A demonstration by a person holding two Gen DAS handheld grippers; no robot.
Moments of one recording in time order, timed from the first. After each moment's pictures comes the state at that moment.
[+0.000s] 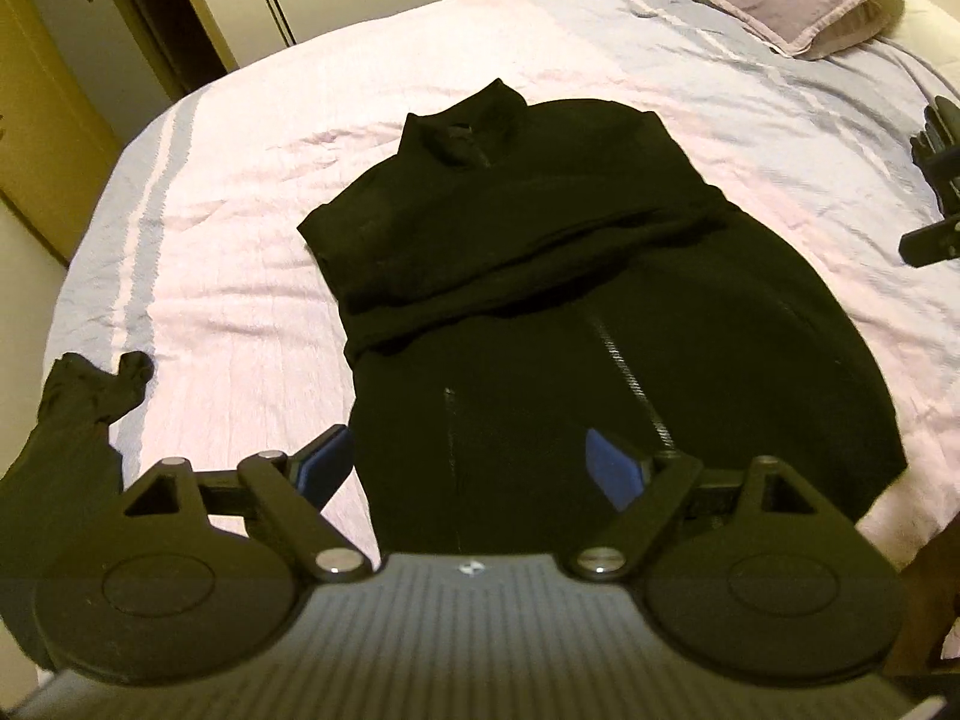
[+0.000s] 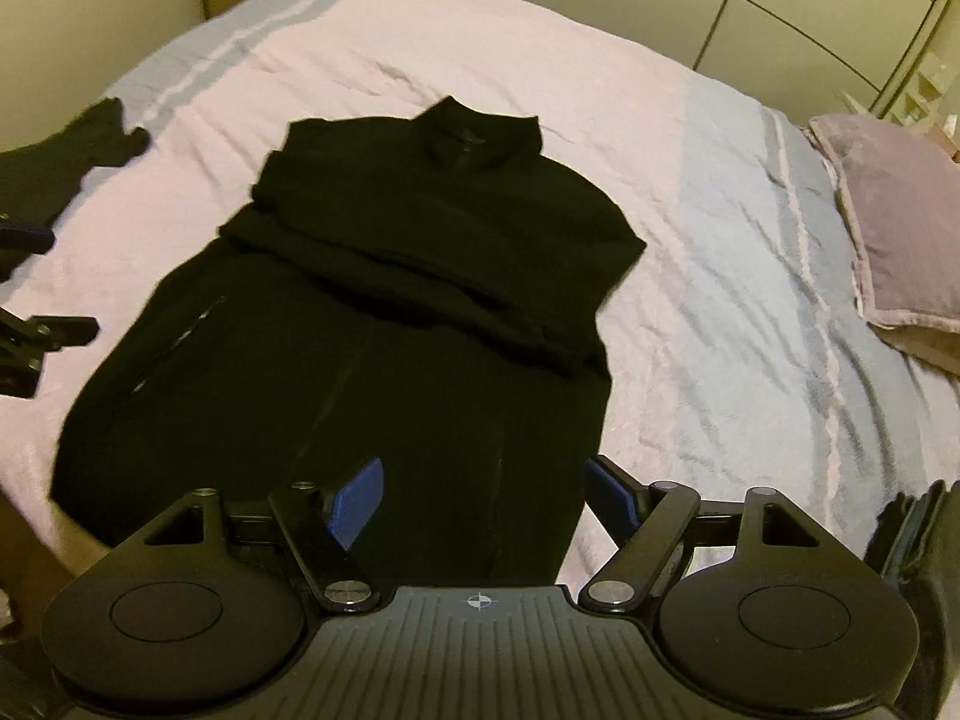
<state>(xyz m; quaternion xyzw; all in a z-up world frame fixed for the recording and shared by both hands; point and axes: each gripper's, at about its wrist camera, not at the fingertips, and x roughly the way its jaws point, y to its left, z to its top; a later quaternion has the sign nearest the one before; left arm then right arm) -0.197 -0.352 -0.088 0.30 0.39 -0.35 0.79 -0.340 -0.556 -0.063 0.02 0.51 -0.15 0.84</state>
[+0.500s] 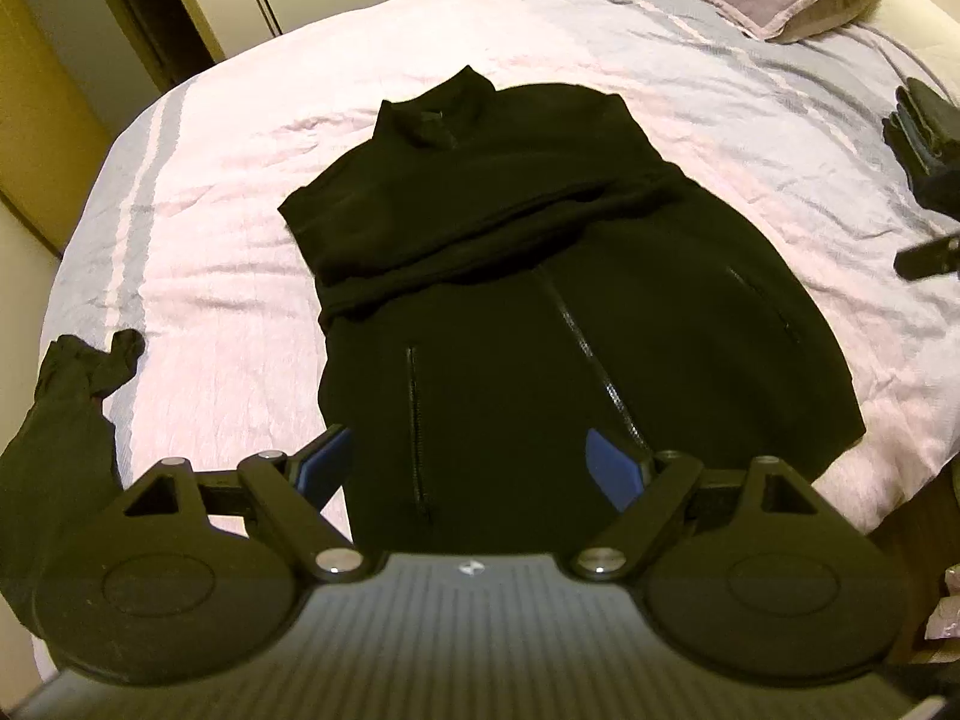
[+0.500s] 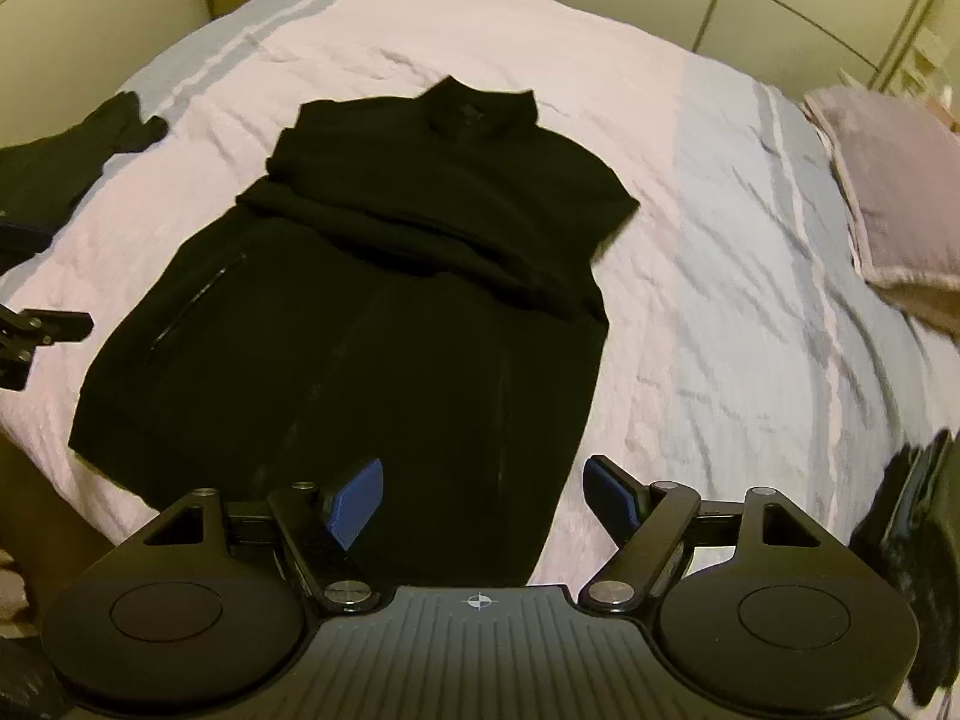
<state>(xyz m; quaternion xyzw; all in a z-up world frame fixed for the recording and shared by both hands) -0.233 -0.344 -0.078 0.31 0.40 -0.36 0.78 -0.391 -0.549 -0.060 0.05 0.52 -0.15 0.84</state>
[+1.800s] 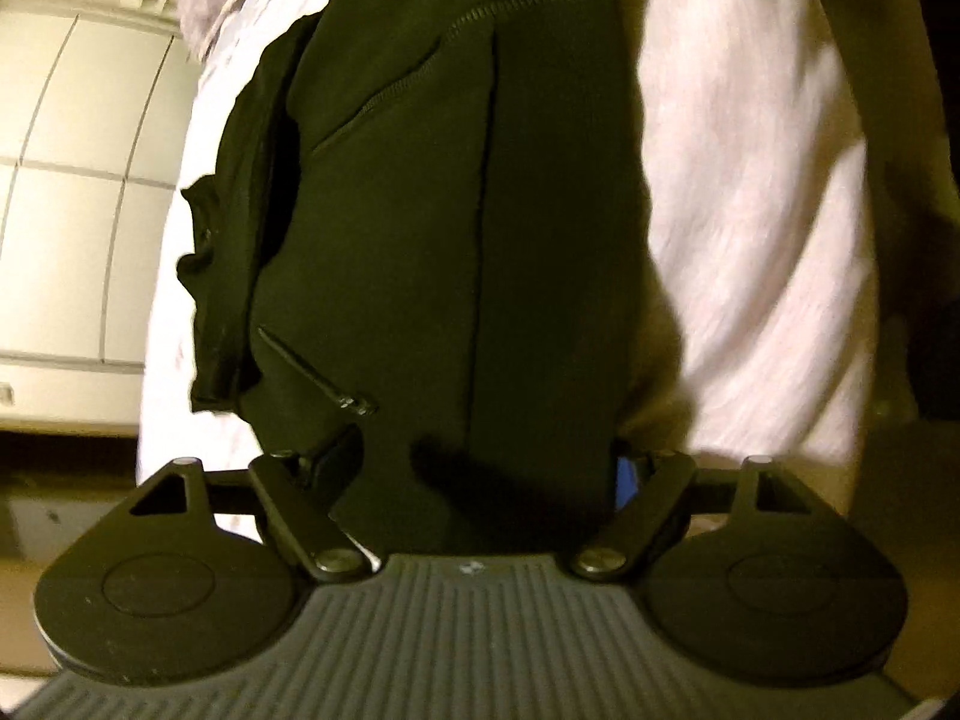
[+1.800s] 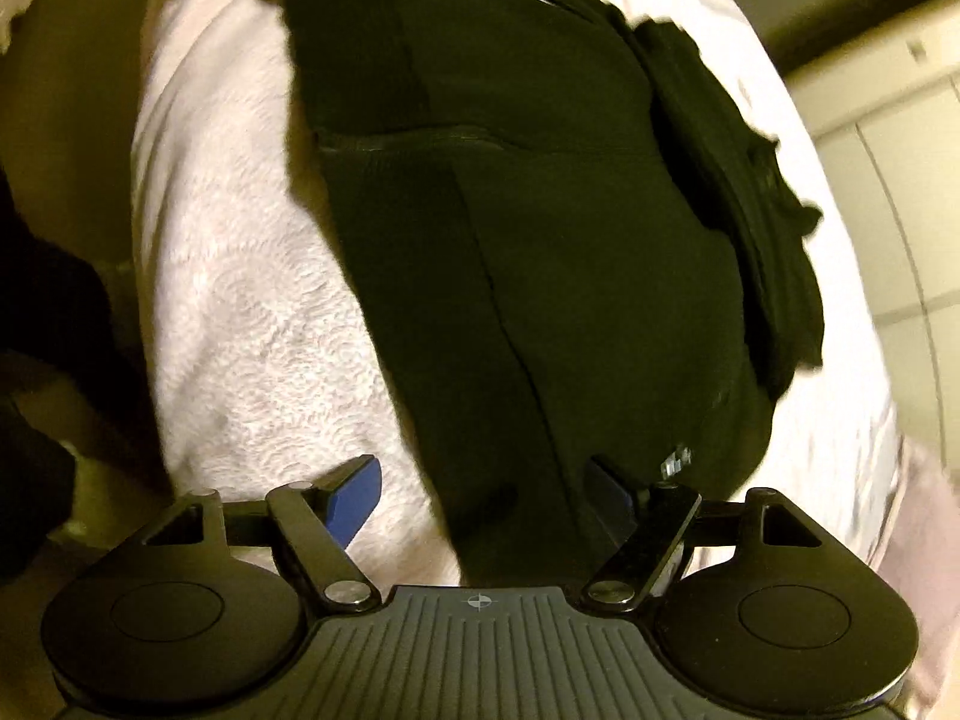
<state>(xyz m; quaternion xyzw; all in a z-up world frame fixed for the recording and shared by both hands) -0.302 -0.220 -0.322 0.69 0.06 -0.46 0.56 -0.476 -0.437 -0.300 -0.37 0.51 0.06 0.78</state>
